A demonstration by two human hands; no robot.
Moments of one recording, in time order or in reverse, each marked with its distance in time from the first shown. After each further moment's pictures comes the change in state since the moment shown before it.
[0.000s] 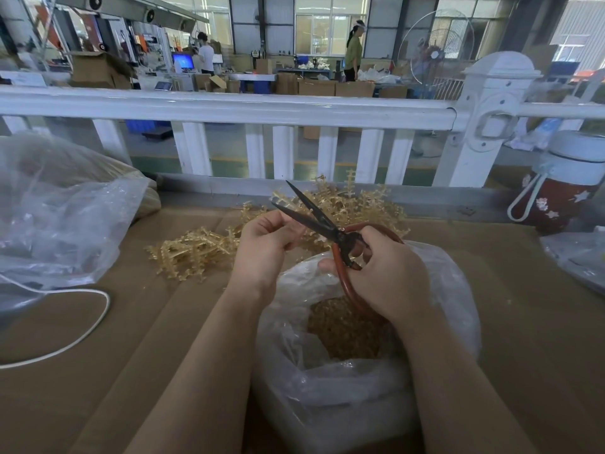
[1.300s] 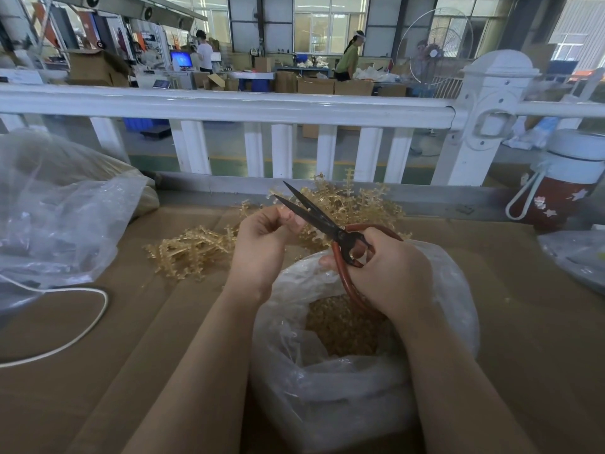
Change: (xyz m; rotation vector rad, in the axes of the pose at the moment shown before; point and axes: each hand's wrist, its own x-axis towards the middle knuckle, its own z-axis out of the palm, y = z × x) left_hand 0.001 -0.004 -0.003 0.055 0.016 0.083; right_hand -0.001 0.001 -0.001 -0.090 0.075 0.004
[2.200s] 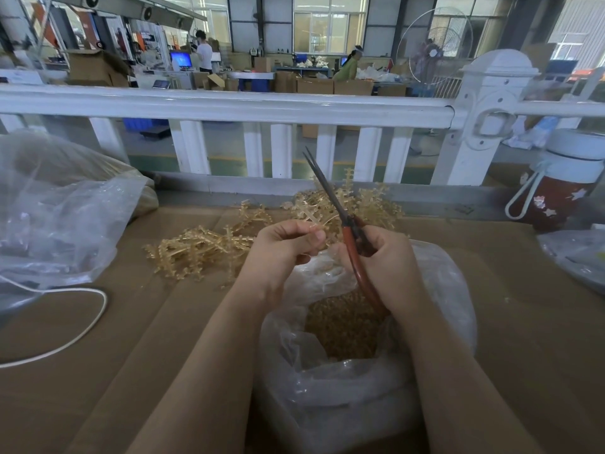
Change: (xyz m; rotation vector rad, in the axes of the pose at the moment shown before) left_hand -0.004 0.003 0.011 -0.083 -0.126 -0.283; right_hand 0.007 0.003 0.008 0.574 -0.079 0.185
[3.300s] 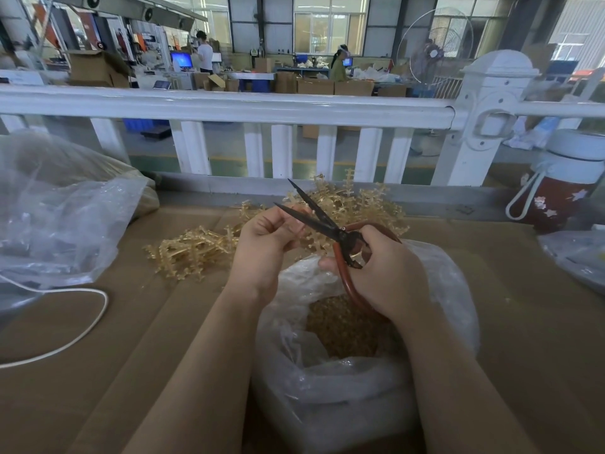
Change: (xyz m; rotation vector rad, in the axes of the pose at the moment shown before) left_hand 0.003 -0.001 -0.009 -0.046 0.082 0.208; right_hand -0.006 0.000 -0.004 -0.460 -0.012 -0.157
